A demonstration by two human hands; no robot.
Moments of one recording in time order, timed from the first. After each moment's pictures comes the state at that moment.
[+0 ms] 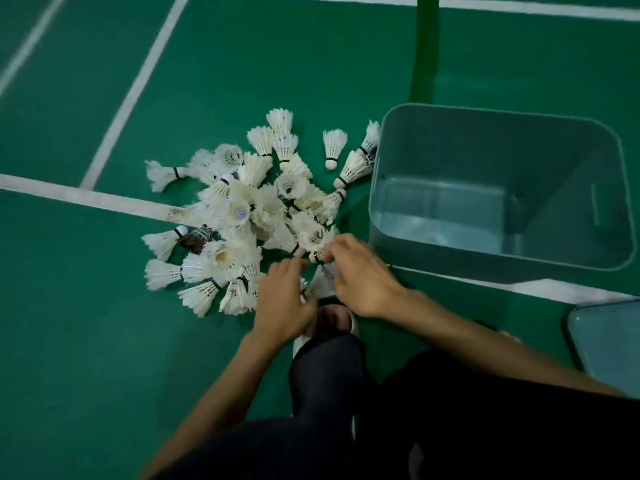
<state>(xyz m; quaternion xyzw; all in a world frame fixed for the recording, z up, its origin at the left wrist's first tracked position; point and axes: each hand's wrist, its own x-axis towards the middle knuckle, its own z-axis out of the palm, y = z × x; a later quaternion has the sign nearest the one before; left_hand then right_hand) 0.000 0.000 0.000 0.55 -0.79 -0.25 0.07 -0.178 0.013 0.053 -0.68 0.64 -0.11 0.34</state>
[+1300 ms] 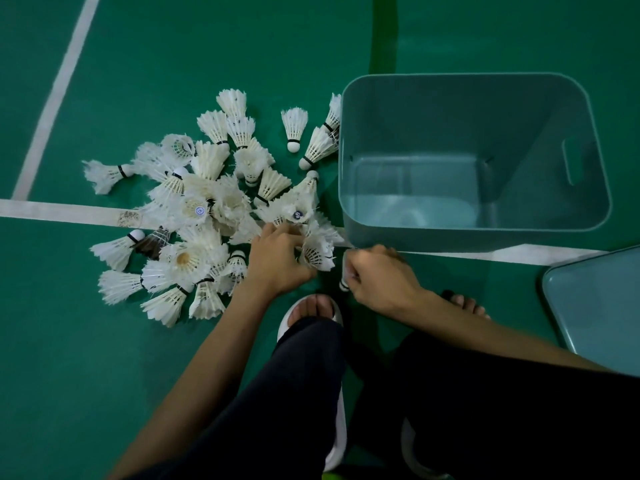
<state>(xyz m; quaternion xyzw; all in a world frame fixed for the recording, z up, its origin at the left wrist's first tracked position) -0.048 -0.054 -0.006 0.46 -0.86 -0.22 -0.05 -0.221 0.059 0.038 -0.61 0.74 -0.03 0.29</state>
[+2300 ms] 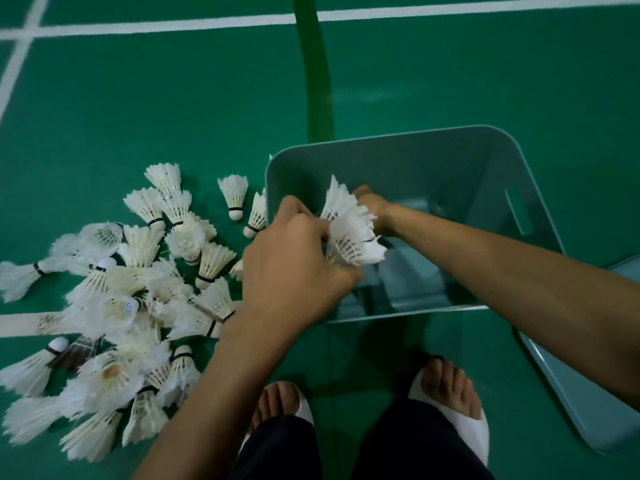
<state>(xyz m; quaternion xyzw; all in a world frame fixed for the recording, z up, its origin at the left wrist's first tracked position) -0.196 -0.071 0.127 0.44 -0.86 -0.23 0.06 -0.387 -0.091 0.019 -0.30 0.79 -0.22 0.50</state>
